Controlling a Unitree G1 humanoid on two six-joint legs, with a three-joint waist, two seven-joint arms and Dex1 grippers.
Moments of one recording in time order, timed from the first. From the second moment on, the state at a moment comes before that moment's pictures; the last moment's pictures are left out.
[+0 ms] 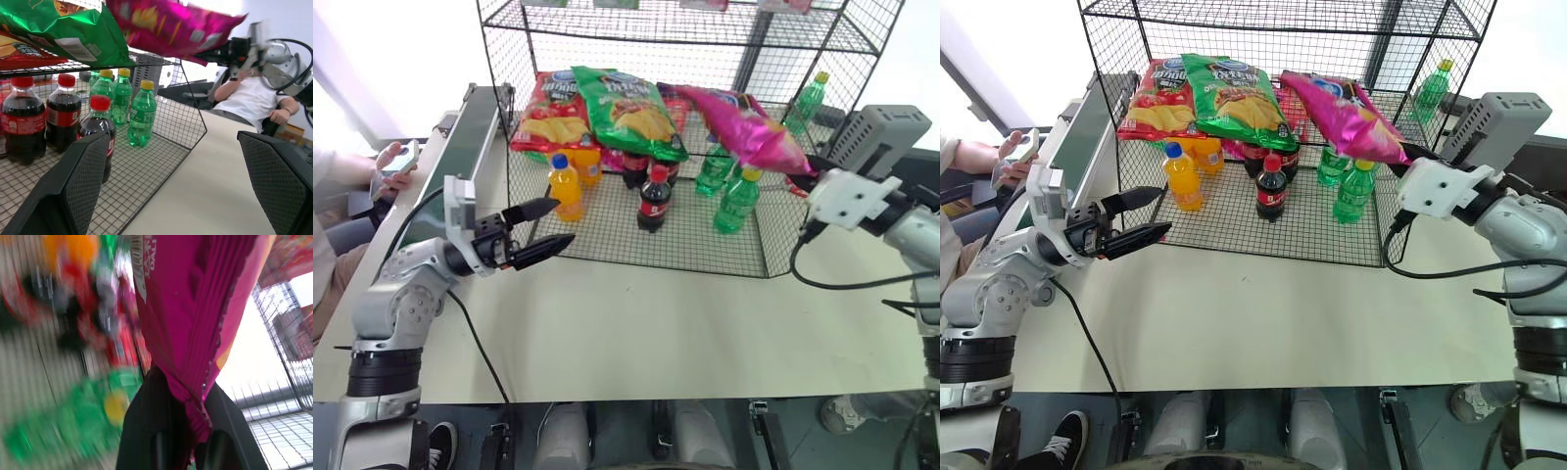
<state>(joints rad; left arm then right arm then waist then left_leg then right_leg) -0.33 0.62 0.20 -0.08 -0.77 0.44 -1.11 -0.41 -0.90 -0.17 0.10 -0.26 -0.36 0.57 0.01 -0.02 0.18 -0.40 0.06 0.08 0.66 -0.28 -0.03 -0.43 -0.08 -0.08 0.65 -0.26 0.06</state>
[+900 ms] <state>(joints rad) -0.27 0.55 0.19 -0.12 -0.68 0.33 -1.06 -0.58 -0.77 -0.07 0.17 -0.03 -0.15 0.67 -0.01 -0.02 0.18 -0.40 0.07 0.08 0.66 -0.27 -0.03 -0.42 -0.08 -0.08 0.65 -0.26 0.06</state>
